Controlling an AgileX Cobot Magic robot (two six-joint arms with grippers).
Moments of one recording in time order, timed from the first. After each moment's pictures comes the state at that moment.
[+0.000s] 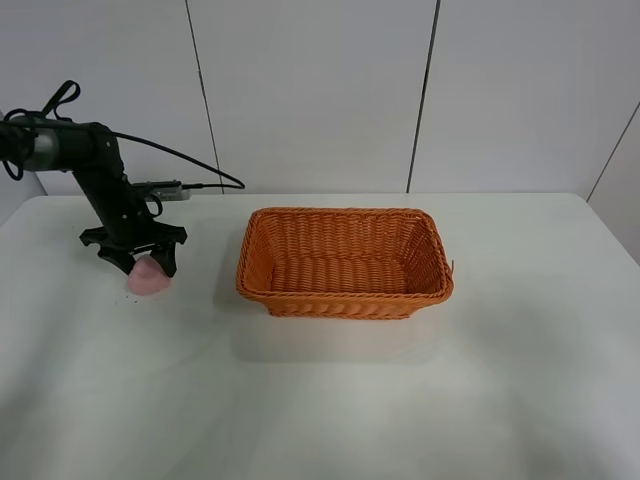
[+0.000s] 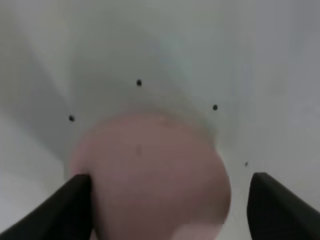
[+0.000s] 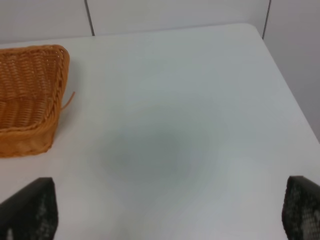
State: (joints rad) left arm -0.02 2.29 -1.68 -0.09 0.91 0.08; right arm 0.00 0.00 -0.49 -0.06 1.02 0.14
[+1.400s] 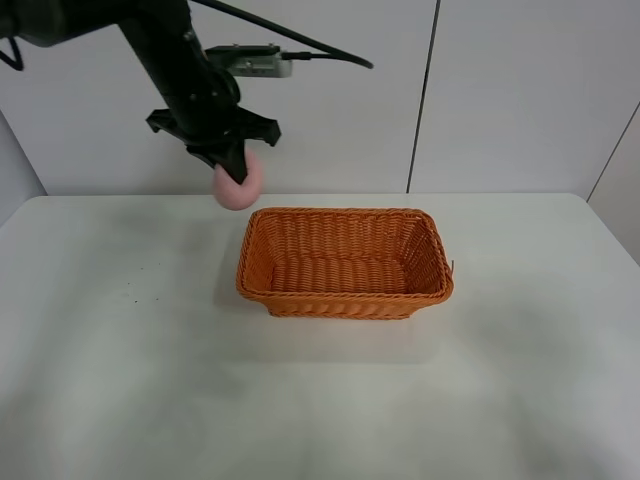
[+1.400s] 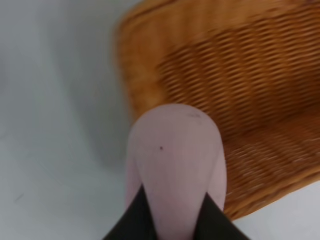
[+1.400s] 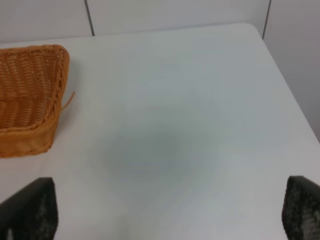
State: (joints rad) left arm -0.43 2.02 -1.96 -0.08 1.16 -0.04; right arm 0.00 0.00 -0.49 -0.06 1.02 0.14
